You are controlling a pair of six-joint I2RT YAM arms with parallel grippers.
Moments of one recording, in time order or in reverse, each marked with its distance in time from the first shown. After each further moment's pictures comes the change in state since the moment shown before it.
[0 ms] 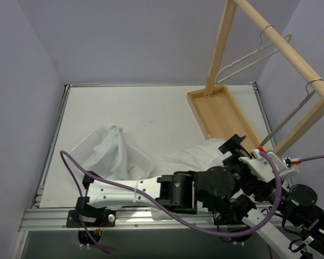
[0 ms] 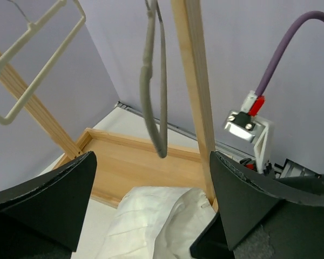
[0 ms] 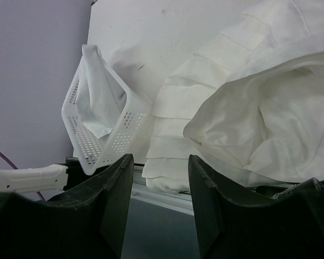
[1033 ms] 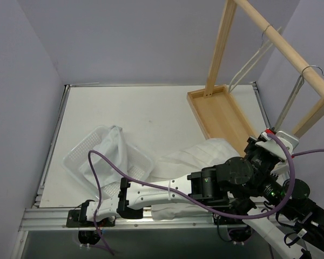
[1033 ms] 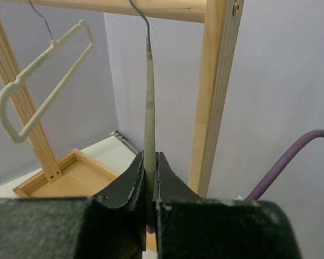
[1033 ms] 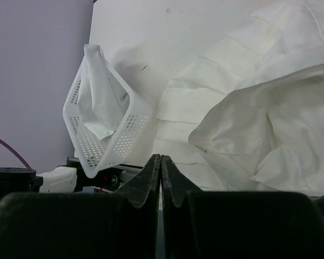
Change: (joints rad) left arm 0.064 0.400 0.558 0.139 -0.078 -0.016; right arm 0.011 0.026 -0.044 0.070 -0.006 -0.001
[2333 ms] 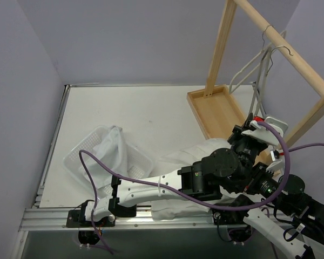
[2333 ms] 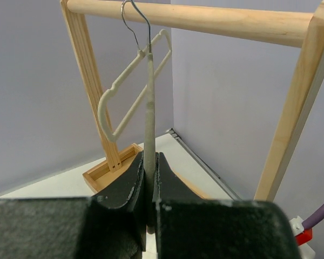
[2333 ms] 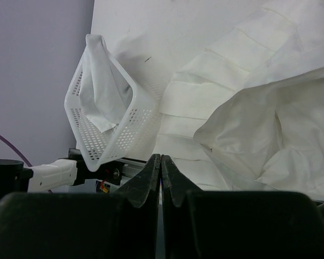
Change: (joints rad) left arm 0.012 -0.097 -0.064 0.054 -0.191 0.207; right arm 0.070 0.029 -0.020 0.029 0.017 0.023
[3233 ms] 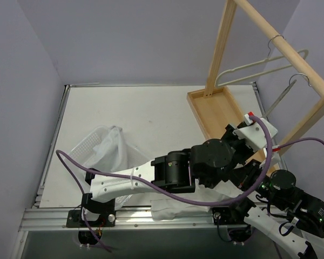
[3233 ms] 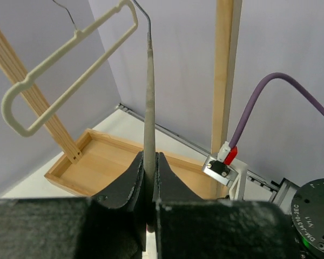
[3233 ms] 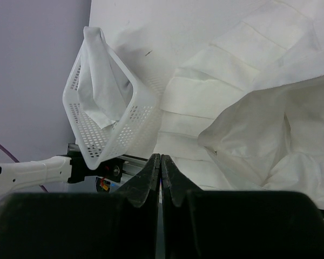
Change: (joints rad) left arm 0.039 -0.257 -0.240 -0.432 0.354 -0.336; right arm 0.058 0.030 -0.049 0.055 0.024 0.026
